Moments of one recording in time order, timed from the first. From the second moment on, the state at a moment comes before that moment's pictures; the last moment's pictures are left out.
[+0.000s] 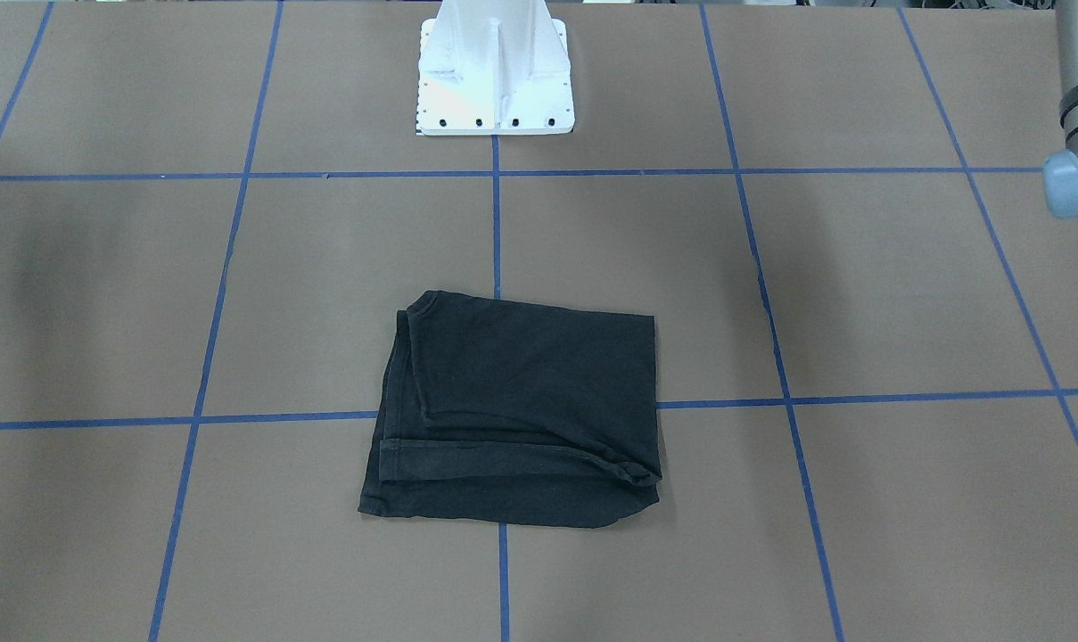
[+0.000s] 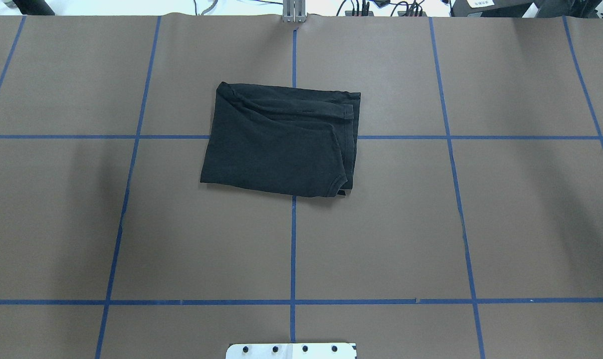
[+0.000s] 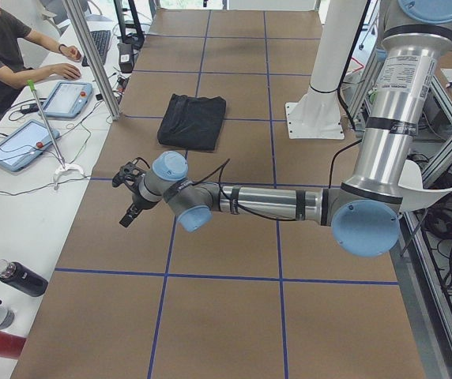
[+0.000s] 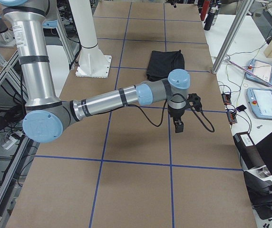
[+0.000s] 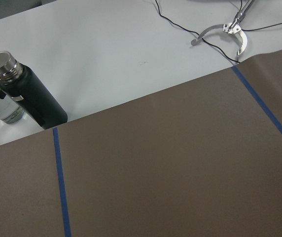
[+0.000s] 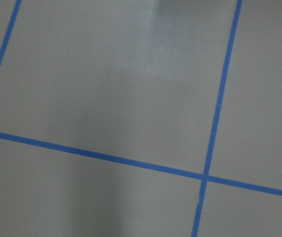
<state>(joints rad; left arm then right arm) -1.33 -1.73 -1.38 -2.50 -2.05 -0.35 1.48 -1.46 1.73 -1.61 2.29 0.05</state>
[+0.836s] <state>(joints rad) -1.45 -1.69 -1.43 -2.00 -2.12 0.08 1.54 -1.60 1.73 -1.64 2.32 0.05</state>
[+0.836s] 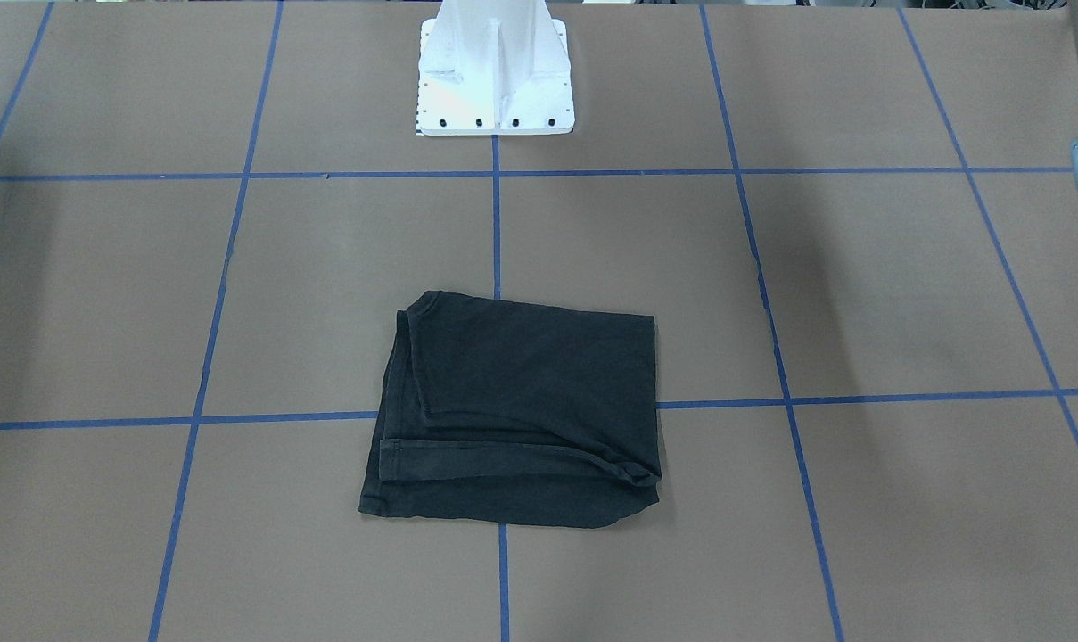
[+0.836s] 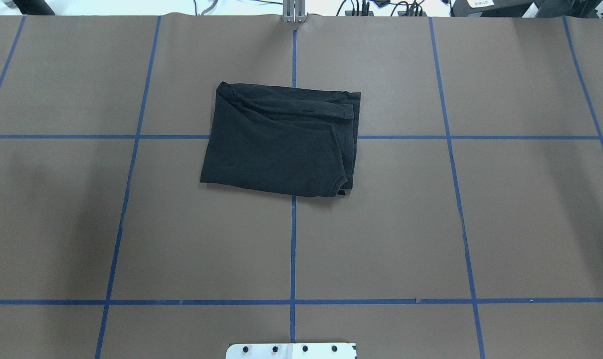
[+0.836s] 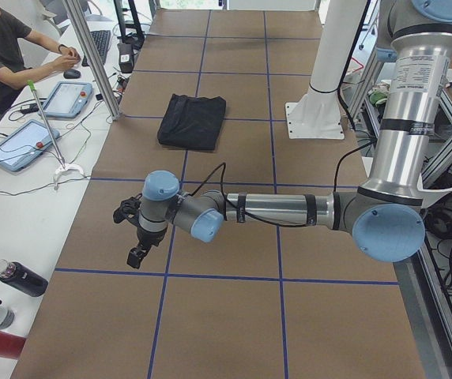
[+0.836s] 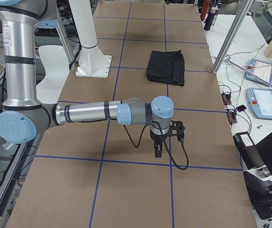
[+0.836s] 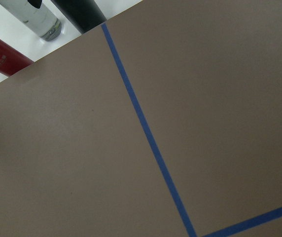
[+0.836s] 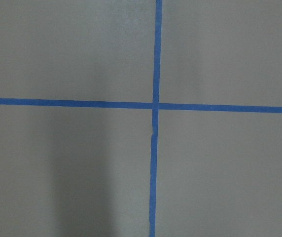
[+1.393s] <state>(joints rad) -1.49 -1.53 -1.70 -1.64 -2.23 0.15 1.54 -1.61 1.74 -1.70 2.39 0.06</state>
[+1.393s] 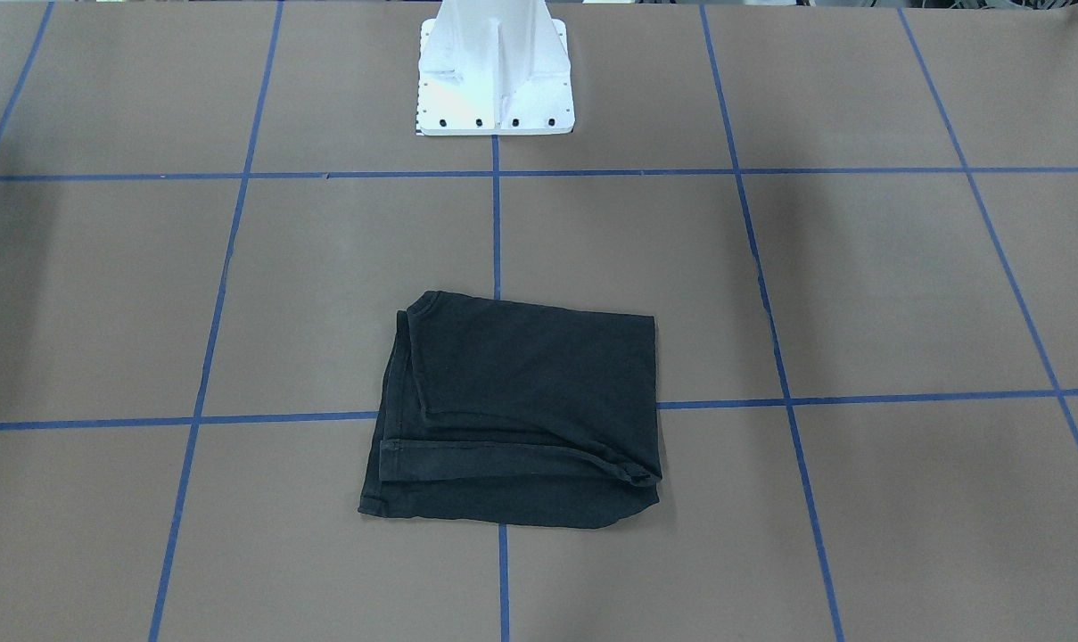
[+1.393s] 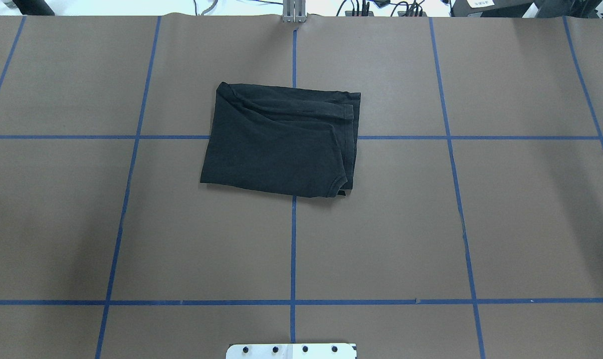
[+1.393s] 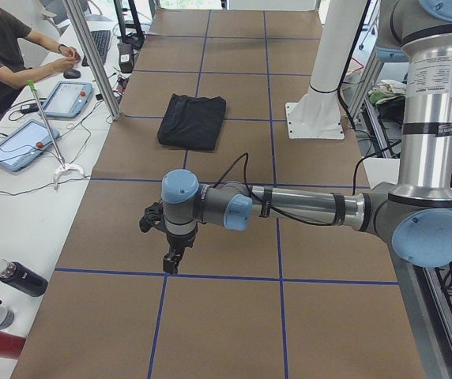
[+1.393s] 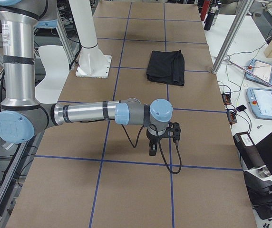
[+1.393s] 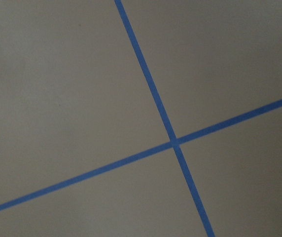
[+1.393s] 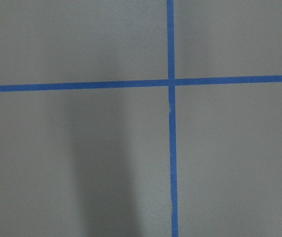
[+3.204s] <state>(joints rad) -1.49 -1.52 -1.63 -1.61 -2.36 0.15 1.54 -1.70 1.73 -1.63 2.38 0.04</state>
